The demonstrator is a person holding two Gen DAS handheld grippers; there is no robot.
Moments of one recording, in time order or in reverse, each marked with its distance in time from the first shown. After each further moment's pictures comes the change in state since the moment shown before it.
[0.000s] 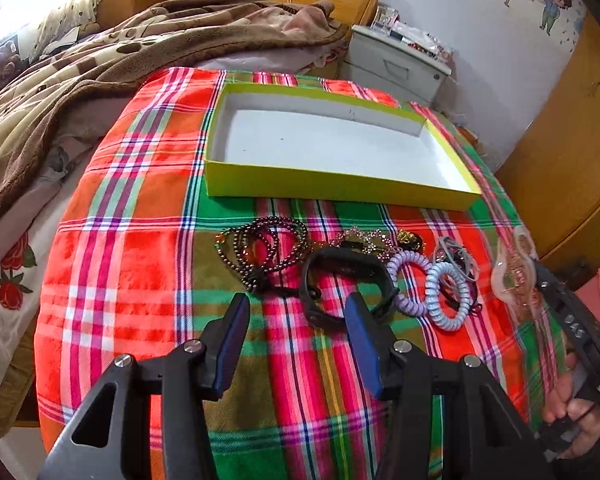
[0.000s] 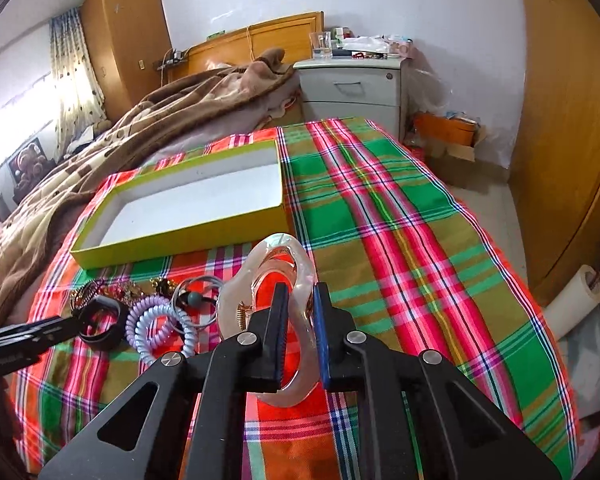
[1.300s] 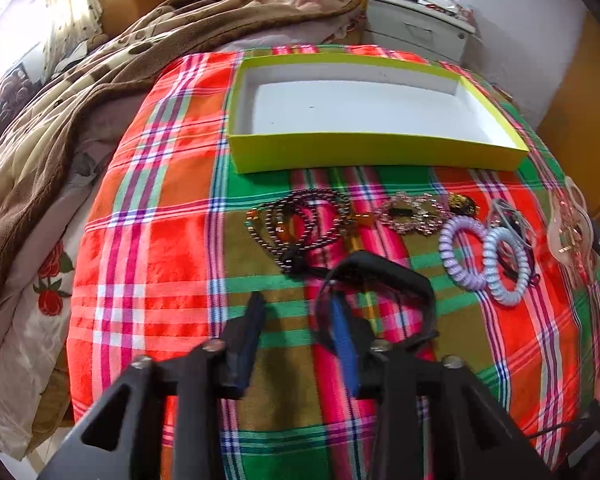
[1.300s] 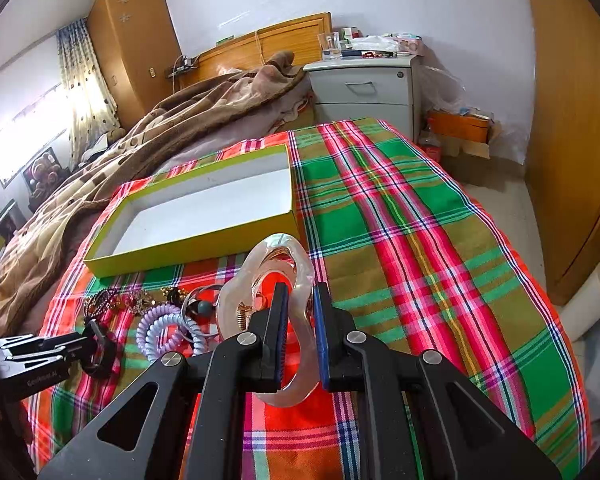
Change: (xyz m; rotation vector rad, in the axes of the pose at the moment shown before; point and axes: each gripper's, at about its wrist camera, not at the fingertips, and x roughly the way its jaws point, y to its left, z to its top) left arm 0.011 -0.001 -0.006 0.090 0.071 0.166; right arm 0.007 -0.005 0.003 0.017 -0.008 0.074
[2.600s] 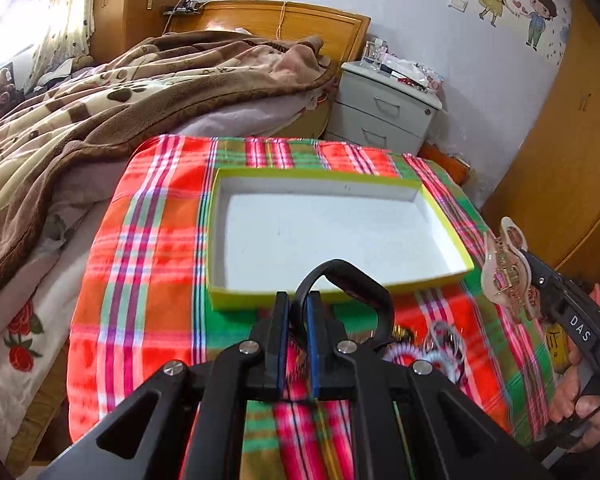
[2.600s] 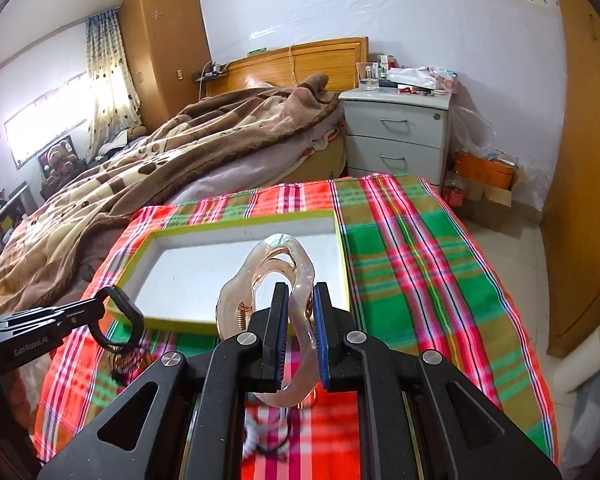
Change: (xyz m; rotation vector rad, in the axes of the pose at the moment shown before) left arm -0.030 0.019 0.072 -0.065 -0.204 -0.194; right arm 0.011 0.048 0.066 -0.114 -0.054 0.033
